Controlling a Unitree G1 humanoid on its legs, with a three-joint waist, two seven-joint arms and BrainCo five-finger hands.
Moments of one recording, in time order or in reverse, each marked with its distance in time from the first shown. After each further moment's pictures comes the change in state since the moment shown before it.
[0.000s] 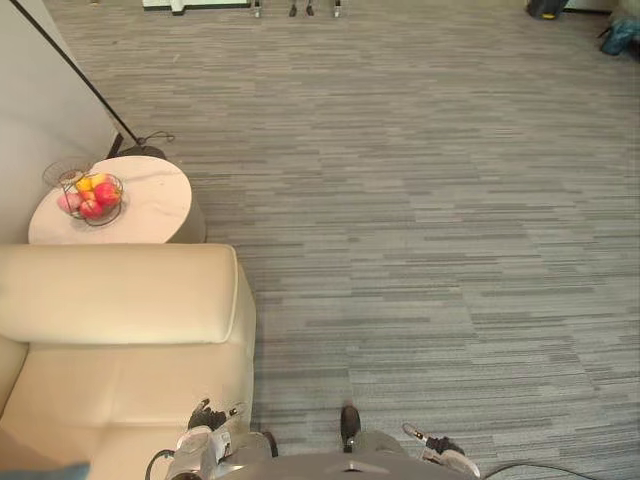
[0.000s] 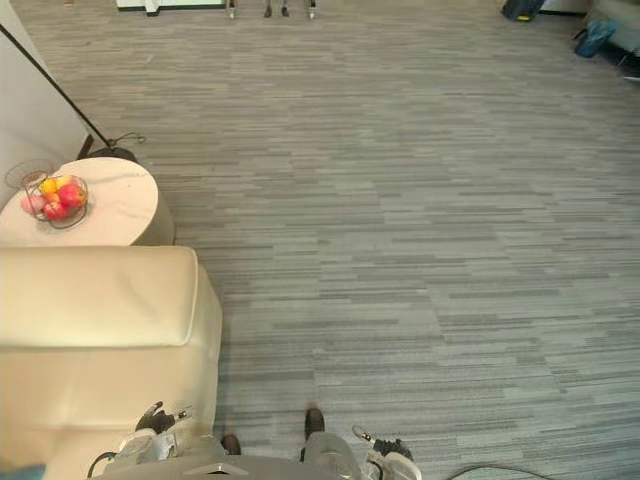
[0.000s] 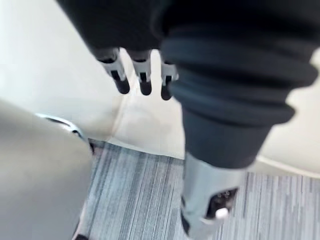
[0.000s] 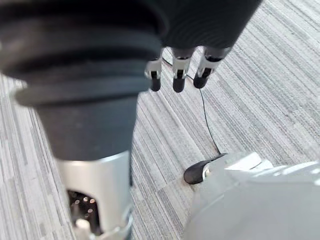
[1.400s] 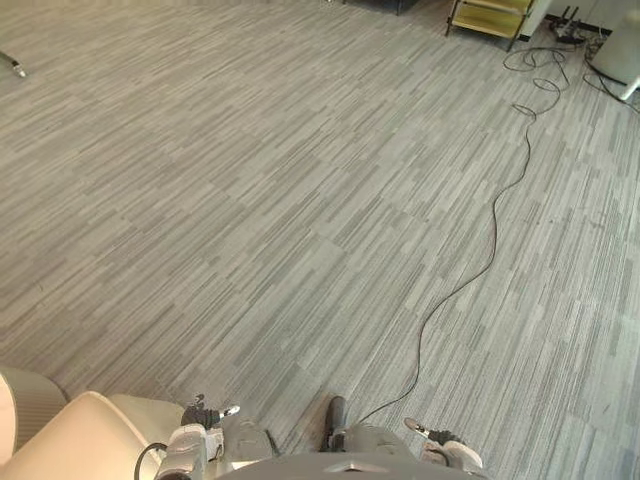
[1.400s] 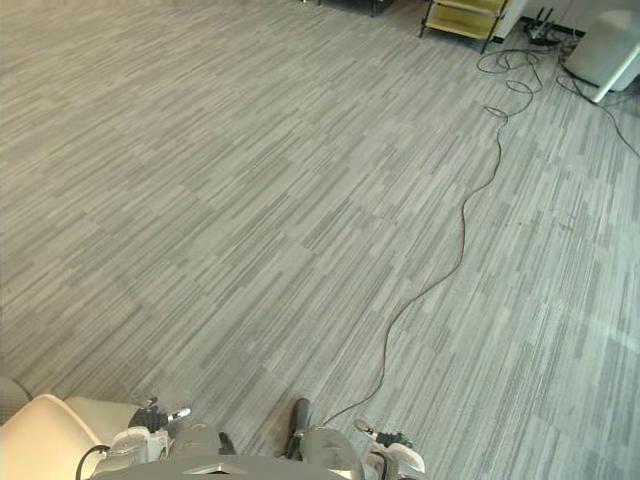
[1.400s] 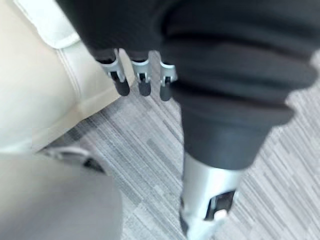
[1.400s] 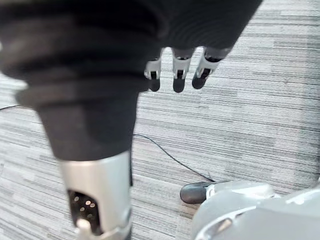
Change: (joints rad) left arm 0.010 0.057 -0.061 -0.037 0.016 -0.001 0.001; right arm -0.080 -0.059 0.023 0.118 0.021 -0.010 -0.011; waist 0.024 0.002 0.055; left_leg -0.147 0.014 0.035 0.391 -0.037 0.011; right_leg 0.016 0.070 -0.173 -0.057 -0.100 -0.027
